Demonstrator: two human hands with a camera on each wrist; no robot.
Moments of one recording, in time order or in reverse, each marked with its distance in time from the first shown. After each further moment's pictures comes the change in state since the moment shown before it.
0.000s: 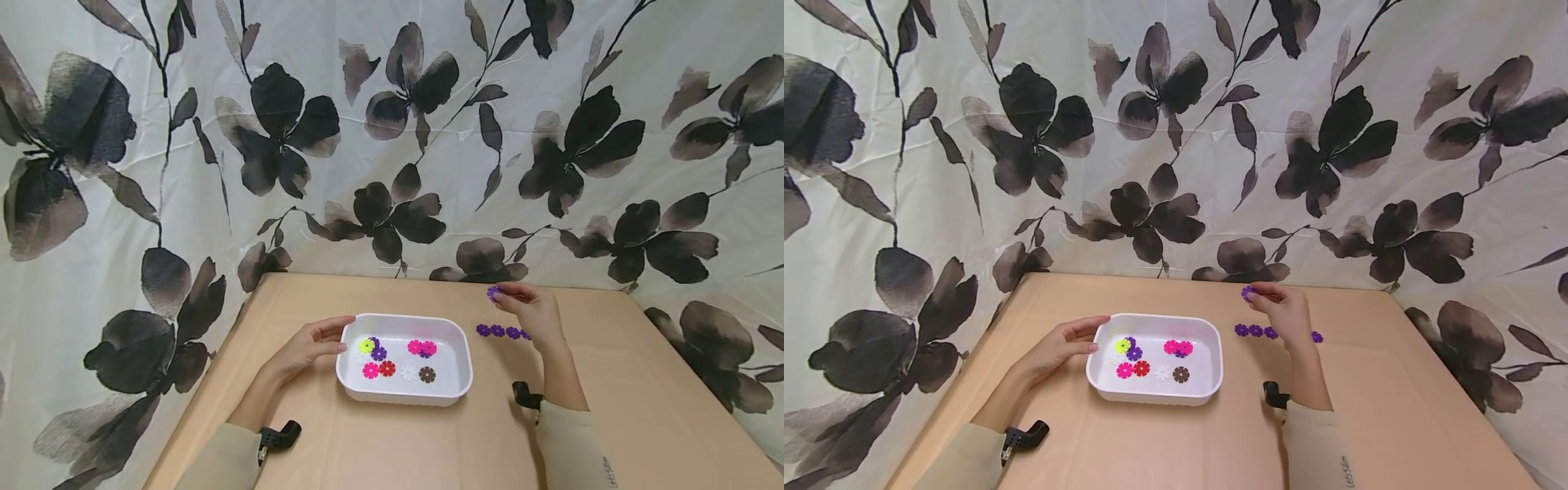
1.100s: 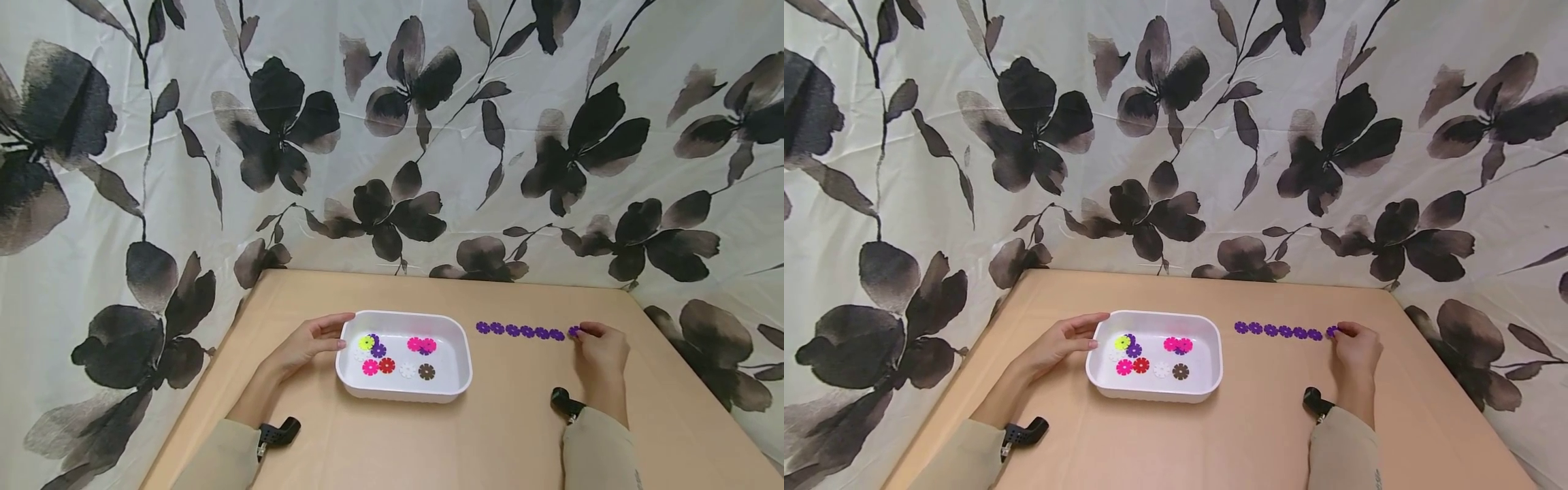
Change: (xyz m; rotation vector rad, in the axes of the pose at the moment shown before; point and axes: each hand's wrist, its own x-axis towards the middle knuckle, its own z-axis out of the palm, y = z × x) left_hand 0.006 0.001 0.003 0.001 0.018 -0.017; right_hand -0.018 0.101 -0.112 -0.356 0.341 0.495
